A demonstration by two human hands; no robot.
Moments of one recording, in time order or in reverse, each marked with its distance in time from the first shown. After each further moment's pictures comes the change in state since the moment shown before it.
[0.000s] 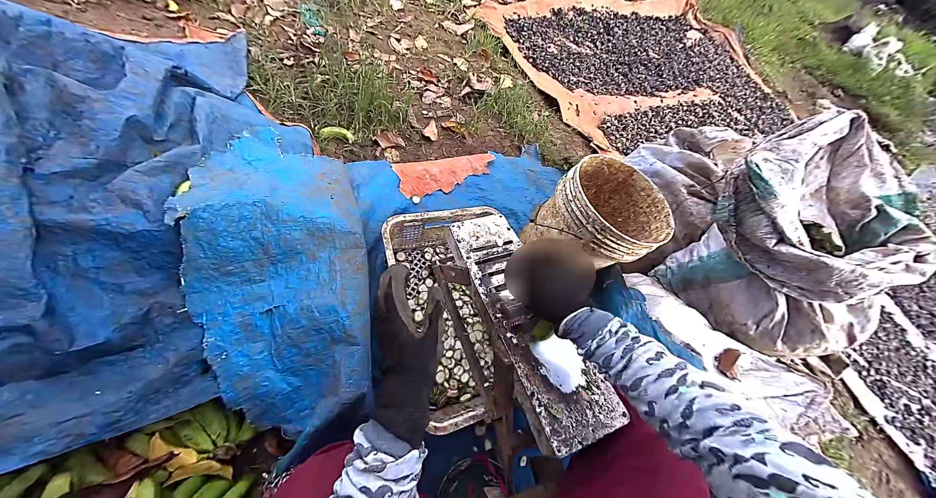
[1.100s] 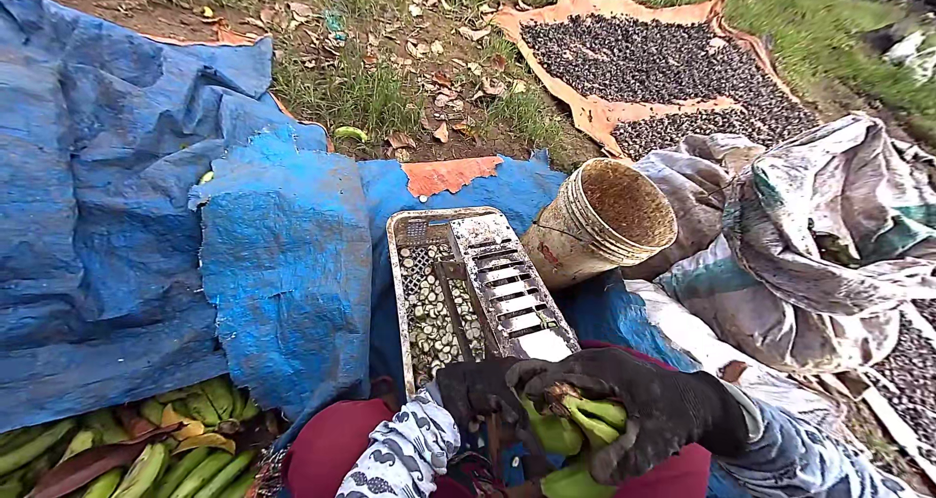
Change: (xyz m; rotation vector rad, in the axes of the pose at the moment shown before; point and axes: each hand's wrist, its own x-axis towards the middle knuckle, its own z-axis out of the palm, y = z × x) left_hand -0.052 0.010 0.050 -1.003 -1.644 -0.034; right_hand -0.159 0.015 -0.056 0.899 -0.261 -0.734
